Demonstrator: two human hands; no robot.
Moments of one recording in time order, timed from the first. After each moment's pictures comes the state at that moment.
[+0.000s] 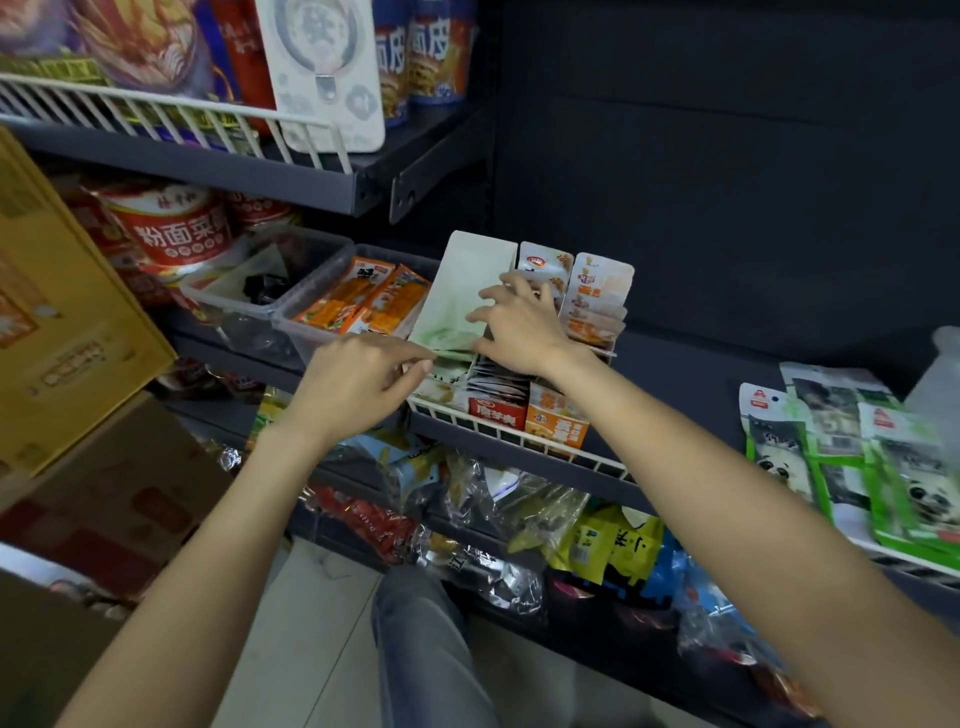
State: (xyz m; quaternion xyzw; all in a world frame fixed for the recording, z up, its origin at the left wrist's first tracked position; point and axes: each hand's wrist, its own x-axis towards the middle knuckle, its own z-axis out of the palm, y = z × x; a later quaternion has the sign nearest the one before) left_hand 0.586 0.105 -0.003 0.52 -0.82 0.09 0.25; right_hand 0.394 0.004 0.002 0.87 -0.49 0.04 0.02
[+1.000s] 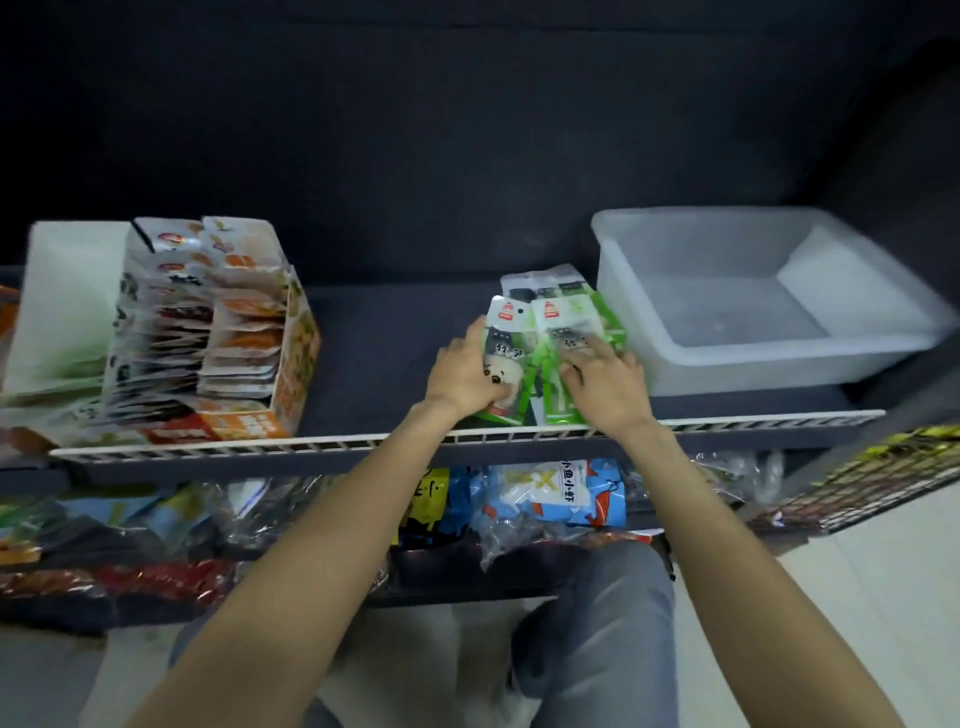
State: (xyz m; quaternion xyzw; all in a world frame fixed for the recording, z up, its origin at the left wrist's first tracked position) left_hand 0.184 0.045 -0.103 0.54 -0.78 -0.29 0.12; right_hand 0.018 0.124 -0.091 0.59 -0.80 0.07 -0.08
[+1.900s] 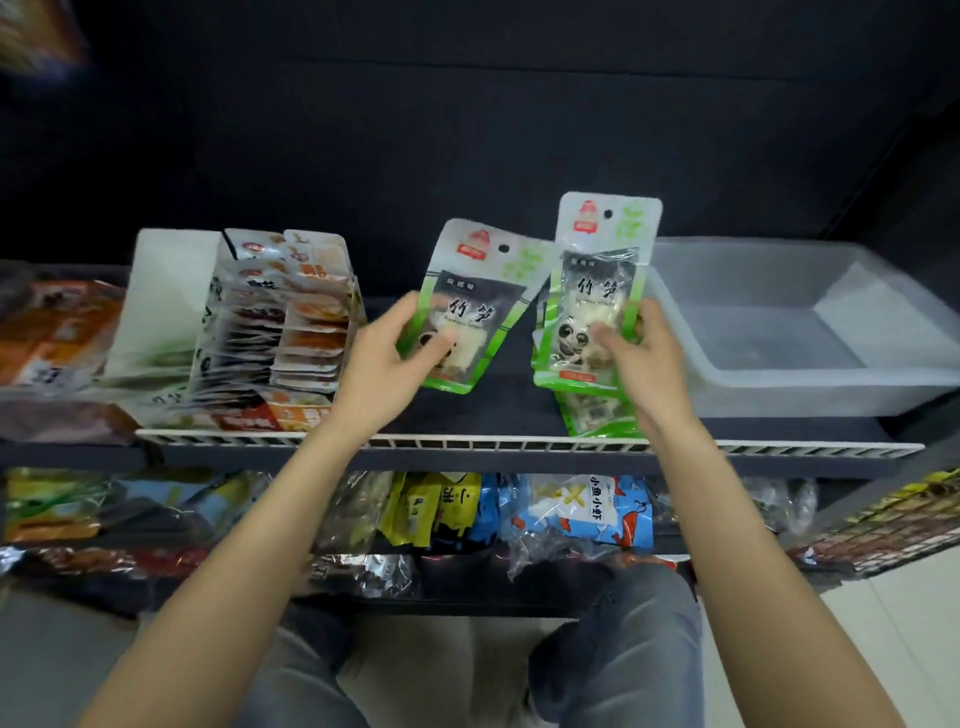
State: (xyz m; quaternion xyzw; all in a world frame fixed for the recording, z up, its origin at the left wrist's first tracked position) left_hand 0.307 0.097 -0.007 0.36 -0.75 -0.32 0.45; right_hand 0.067 0.141 -0.016 0.44 -0.66 0.54 -0.28
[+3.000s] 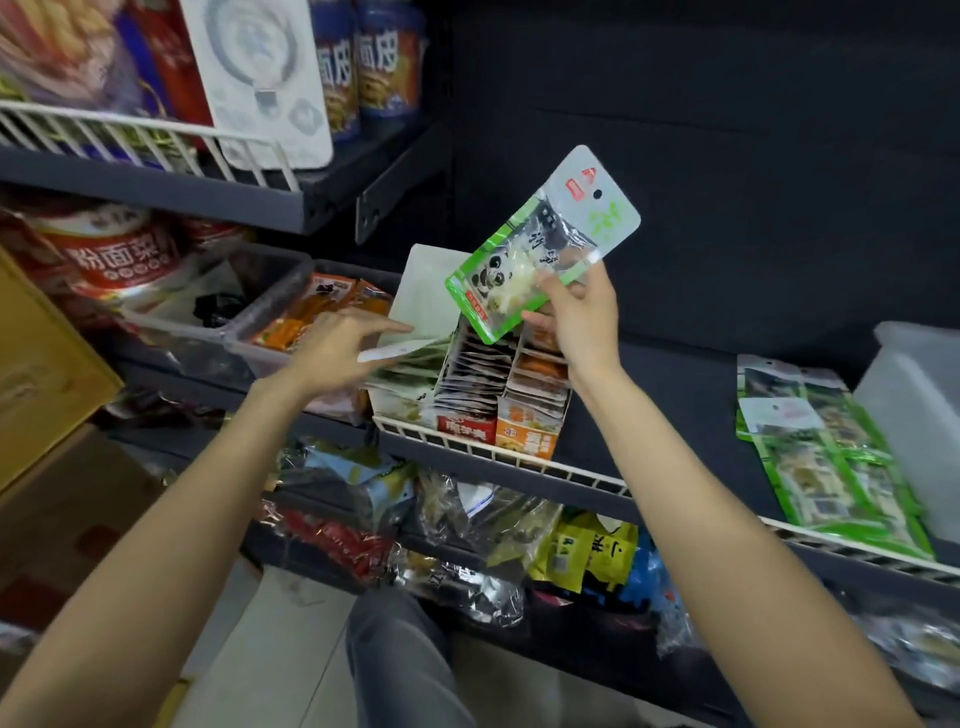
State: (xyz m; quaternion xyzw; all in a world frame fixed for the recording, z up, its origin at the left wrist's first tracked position) left_hand 0.599 0.019 -0.014 0.52 -0.83 -0.03 0.21; right_hand 0.338 0.034 0.028 0.50 -0.46 0.61 -0.41
